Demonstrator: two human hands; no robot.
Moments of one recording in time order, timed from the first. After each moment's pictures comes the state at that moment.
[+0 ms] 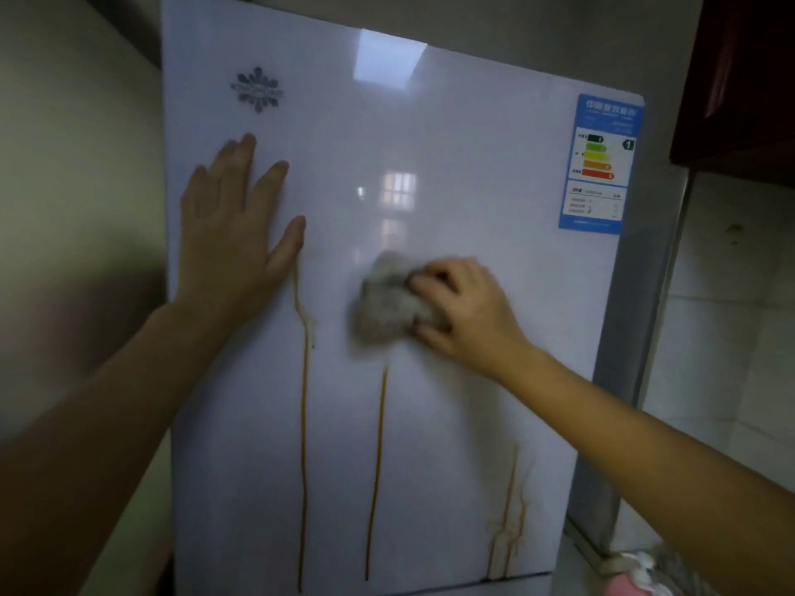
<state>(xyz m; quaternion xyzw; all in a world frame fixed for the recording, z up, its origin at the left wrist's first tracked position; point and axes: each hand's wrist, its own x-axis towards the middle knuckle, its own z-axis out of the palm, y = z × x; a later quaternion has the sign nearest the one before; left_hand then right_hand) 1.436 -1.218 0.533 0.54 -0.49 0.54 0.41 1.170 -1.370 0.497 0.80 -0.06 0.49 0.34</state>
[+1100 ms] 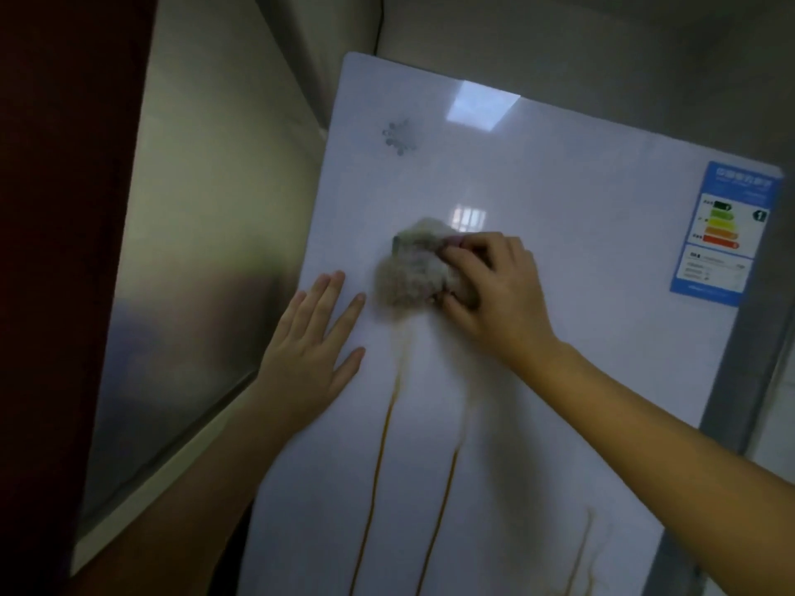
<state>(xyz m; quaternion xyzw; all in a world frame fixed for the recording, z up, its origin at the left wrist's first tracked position) 1.479 -1.206 0.417 0.57 -0.49 0.57 0.34 1.254 -1.326 0.551 0.79 -0.05 0.52 0.33</state>
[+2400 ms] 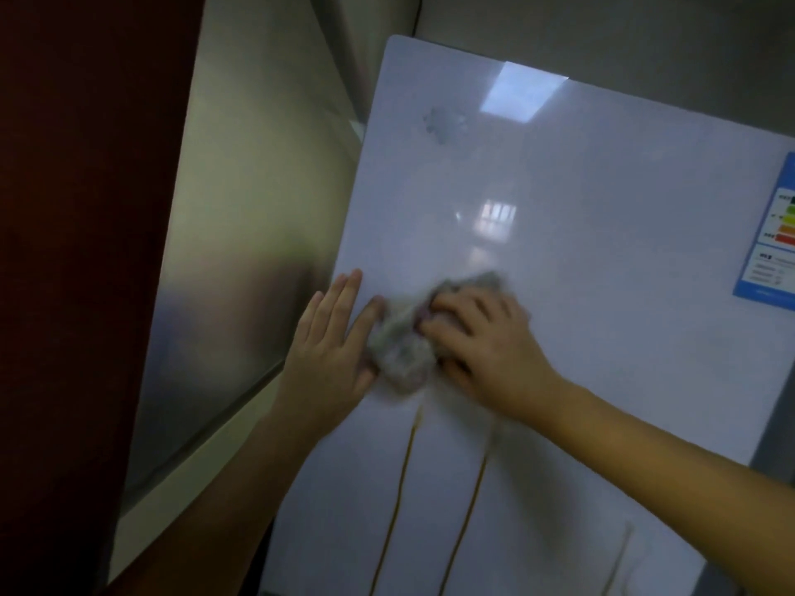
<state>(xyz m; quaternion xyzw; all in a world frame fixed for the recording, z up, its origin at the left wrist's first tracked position) 1.475 -1.196 0.401 0.58 -0.48 0.54 0.37 1.274 -1.316 0.493 0.82 0.07 0.42 0.39</state>
